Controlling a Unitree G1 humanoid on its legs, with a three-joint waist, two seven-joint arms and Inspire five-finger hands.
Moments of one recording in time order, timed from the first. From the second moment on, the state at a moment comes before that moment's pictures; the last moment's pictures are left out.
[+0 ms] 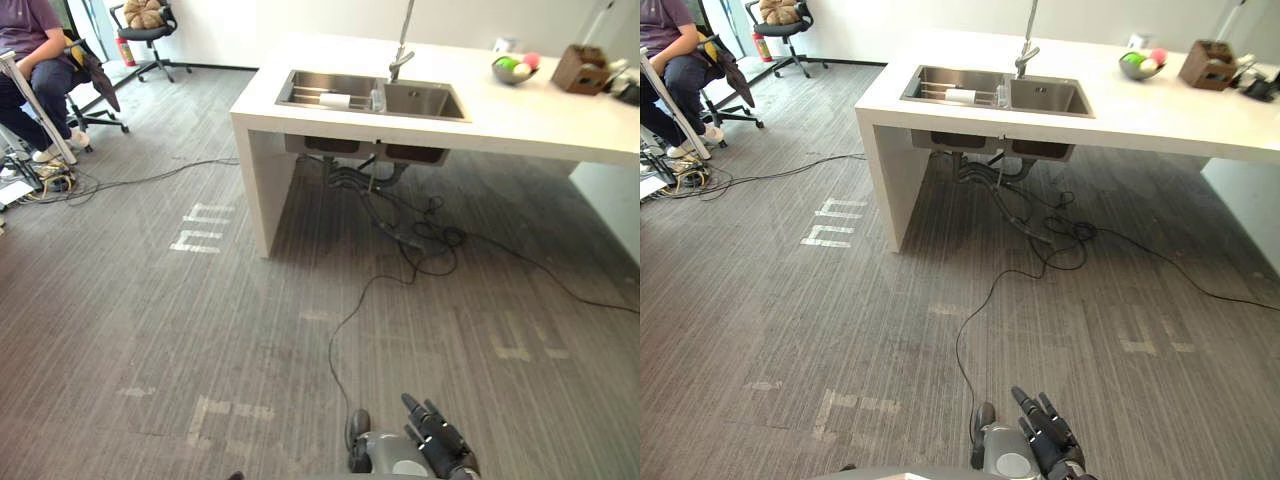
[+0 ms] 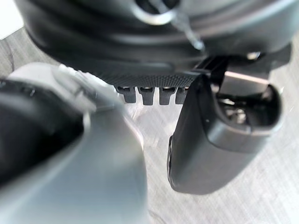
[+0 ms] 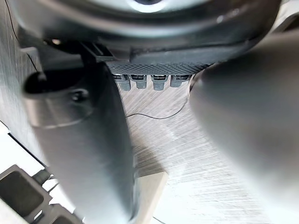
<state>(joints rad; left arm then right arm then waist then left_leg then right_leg) 0.14 0.05 0.43 1.12 -0.46 0.13 -0.03 0.24 -0.08 -0.22 0.89 0.72 0.01 0.38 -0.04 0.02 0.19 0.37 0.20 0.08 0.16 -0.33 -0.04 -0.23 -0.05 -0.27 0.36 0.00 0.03</state>
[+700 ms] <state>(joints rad) 0.15 0.02 0.12 0.81 -0.31 -0.27 0.04 0.09 -0.06 -0.04 0.99 0.60 -0.02 0.36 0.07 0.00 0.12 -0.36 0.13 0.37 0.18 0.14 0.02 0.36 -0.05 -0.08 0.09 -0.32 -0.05</state>
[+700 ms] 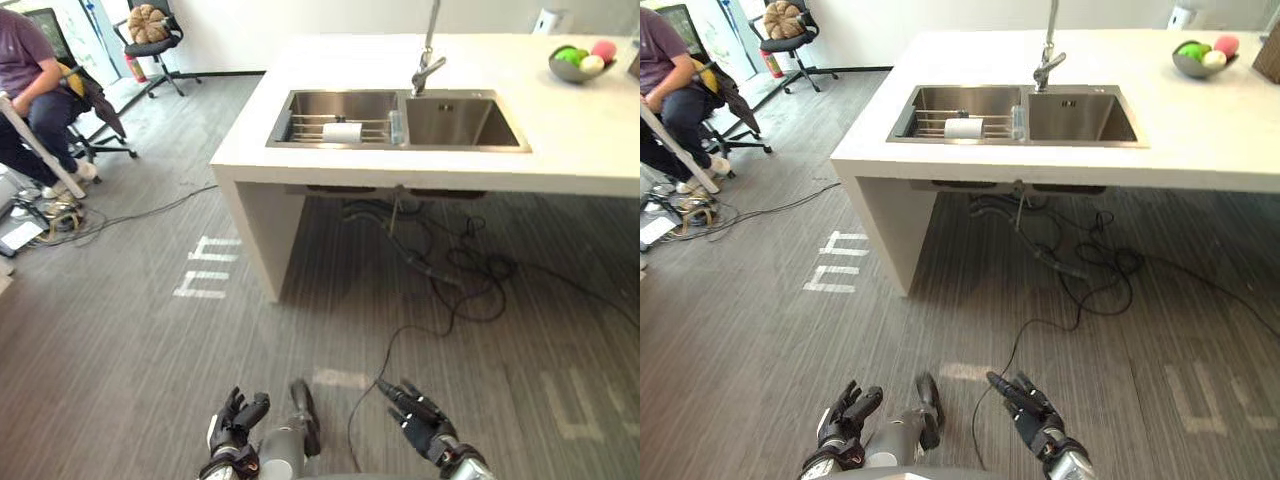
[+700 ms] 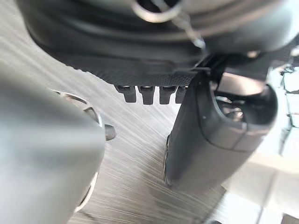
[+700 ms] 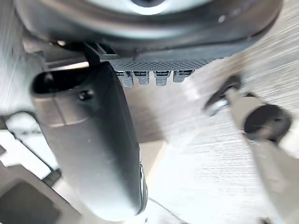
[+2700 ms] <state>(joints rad) -0.26 0.60 -0.24 0.01 0.13 0.08 -0.58 0.13 -0.16 0.03 0.86 0.44 0.20 0.30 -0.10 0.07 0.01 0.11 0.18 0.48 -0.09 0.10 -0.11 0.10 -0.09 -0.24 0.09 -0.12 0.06</state>
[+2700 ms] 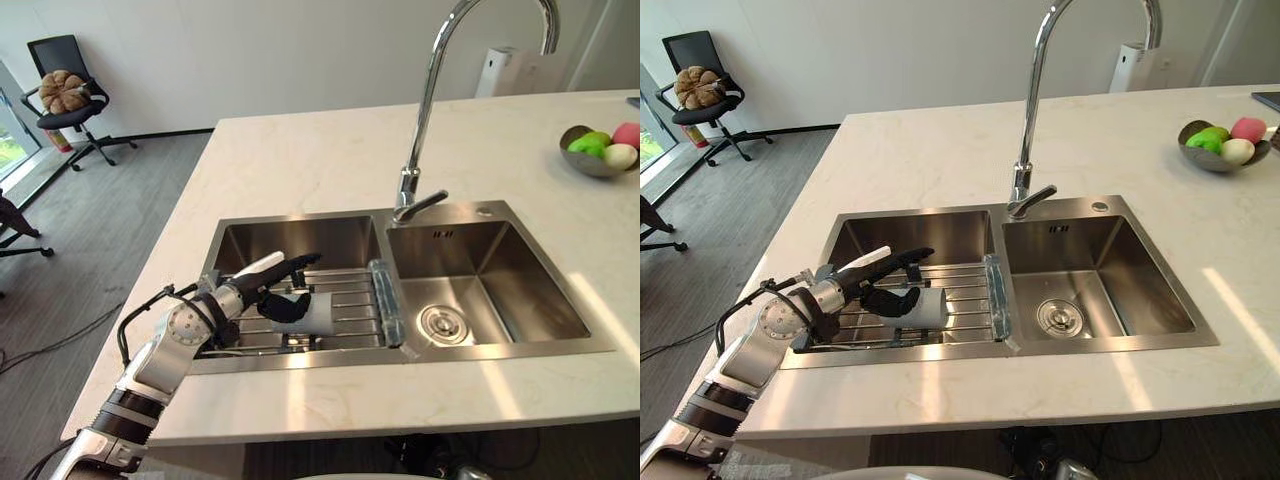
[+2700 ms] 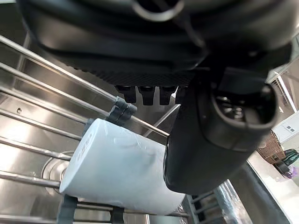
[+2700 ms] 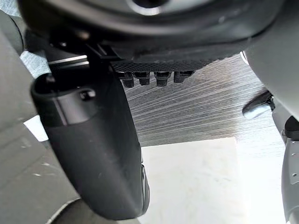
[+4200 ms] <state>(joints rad) -0.41 0.61 -0.29 0.02 0.27 0.08 -0.78 0.09 -0.18 0.03 0.91 0.49 0.23 0.31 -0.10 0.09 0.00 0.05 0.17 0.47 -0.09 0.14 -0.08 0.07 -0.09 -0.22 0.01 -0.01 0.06</state>
